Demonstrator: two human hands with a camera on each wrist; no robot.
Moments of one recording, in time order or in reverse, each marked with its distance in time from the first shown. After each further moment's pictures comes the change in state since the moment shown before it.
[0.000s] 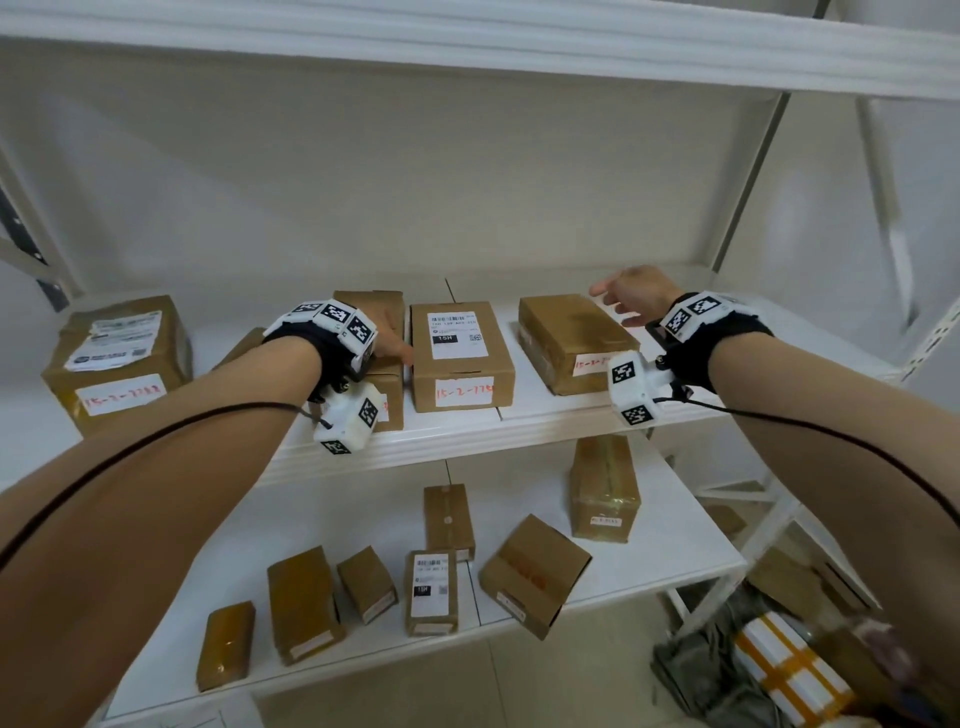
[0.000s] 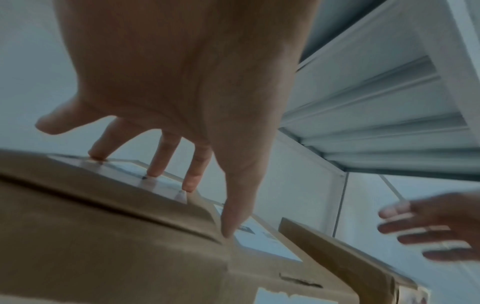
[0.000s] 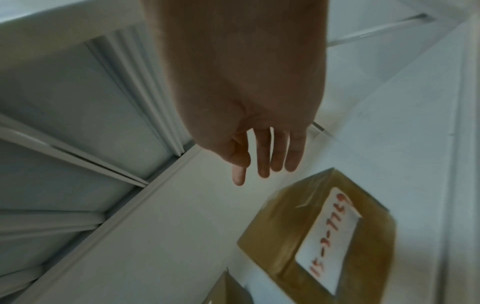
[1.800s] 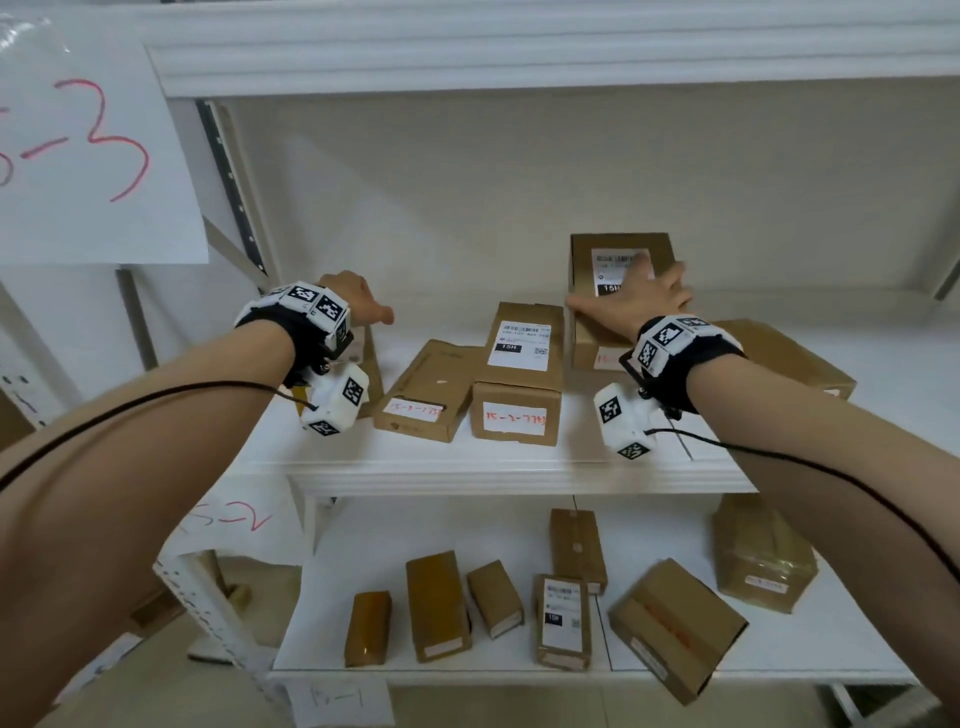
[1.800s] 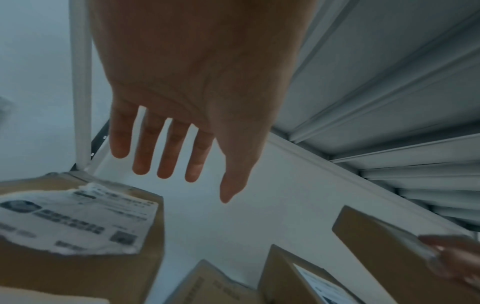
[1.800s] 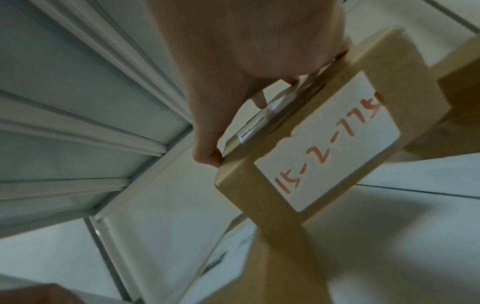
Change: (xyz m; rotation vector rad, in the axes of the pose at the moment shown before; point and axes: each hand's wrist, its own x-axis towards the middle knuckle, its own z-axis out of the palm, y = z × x) left_hand -0.017 -0.219 -0.072 -0.051 0.250 -0.251; right_hand -0.007 -0.135 0.191 -0.356 0.204 -0.103
